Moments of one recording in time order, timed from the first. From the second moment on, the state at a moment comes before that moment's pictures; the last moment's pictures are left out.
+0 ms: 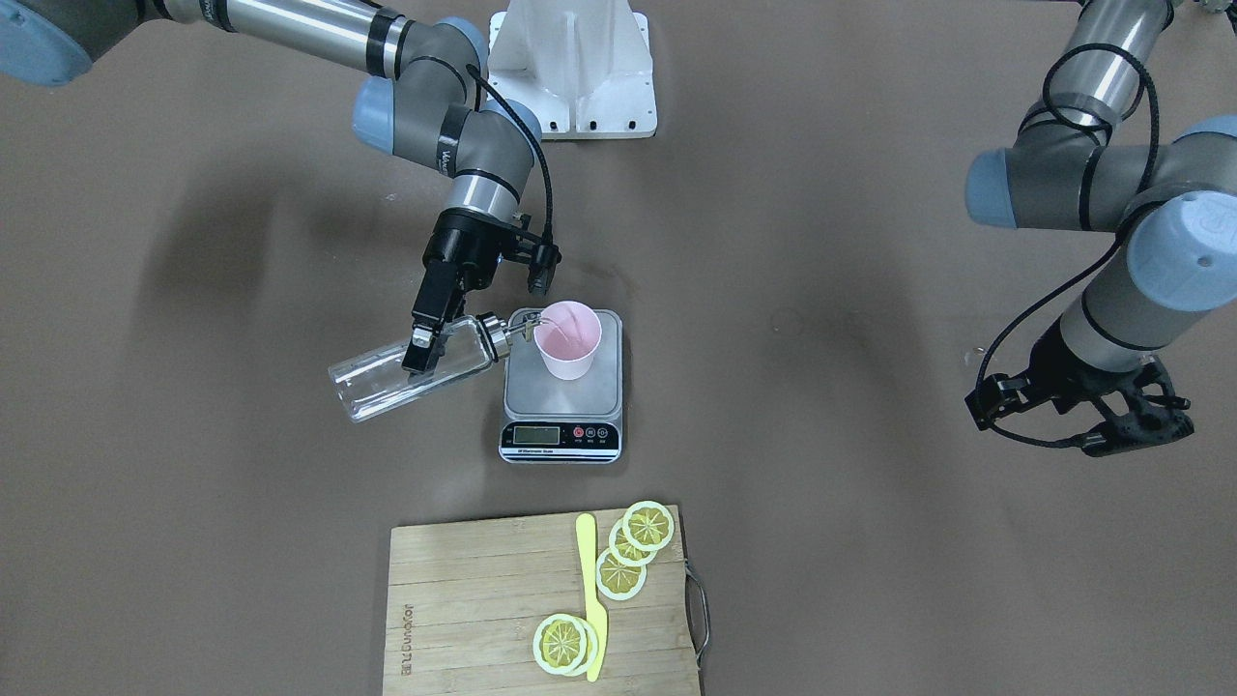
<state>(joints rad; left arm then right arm) -1.06 -2.00 -1.51 -1.67 -2.10 -0.81 0.32 -0.96 1.53 -1.62 0.30 0.07</state>
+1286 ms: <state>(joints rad) -1.06 -2.00 -1.51 -1.67 -2.09 -0.81 0.38 -1.09 1.82 -1.47 0.71 0.43</state>
